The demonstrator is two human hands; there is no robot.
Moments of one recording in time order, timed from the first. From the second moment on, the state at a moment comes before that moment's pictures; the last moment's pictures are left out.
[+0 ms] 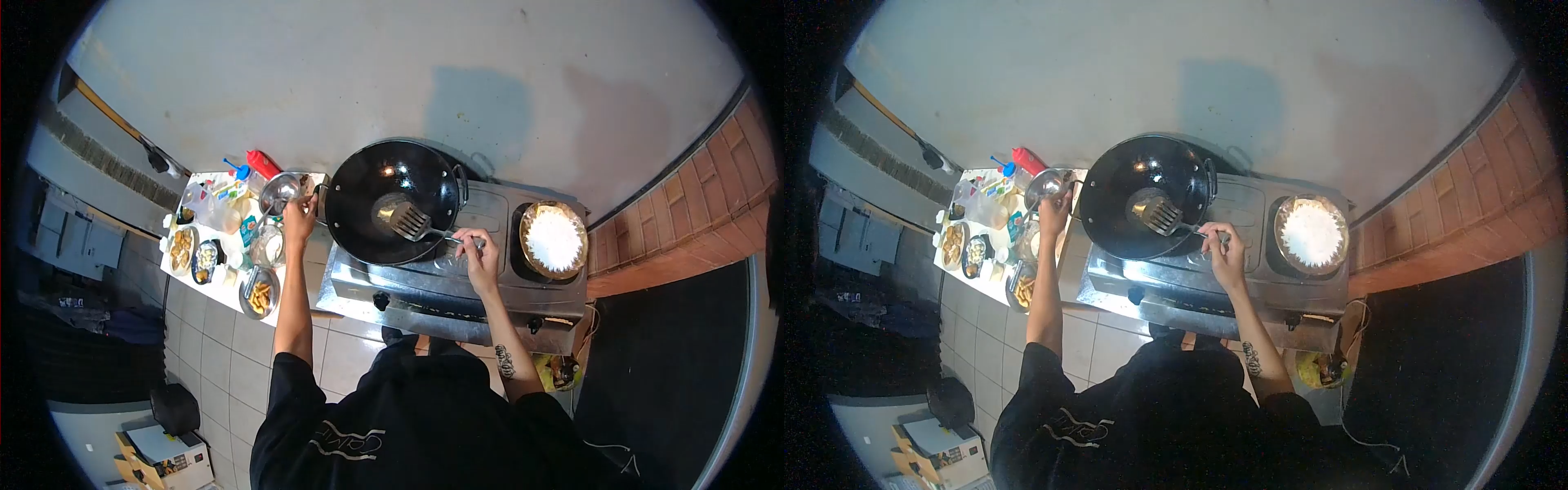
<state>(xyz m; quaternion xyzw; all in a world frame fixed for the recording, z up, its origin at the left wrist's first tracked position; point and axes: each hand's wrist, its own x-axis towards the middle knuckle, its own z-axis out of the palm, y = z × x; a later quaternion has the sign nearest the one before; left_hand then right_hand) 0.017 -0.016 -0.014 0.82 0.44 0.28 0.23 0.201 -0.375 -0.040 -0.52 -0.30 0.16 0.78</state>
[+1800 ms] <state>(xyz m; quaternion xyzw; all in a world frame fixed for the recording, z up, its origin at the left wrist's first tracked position) -0.287 -0.203 -0.047 0.69 0.17 0.11 0.69 -0.153 -0.411 -0.004 -0.72 -0.24 0.34 0.56</state>
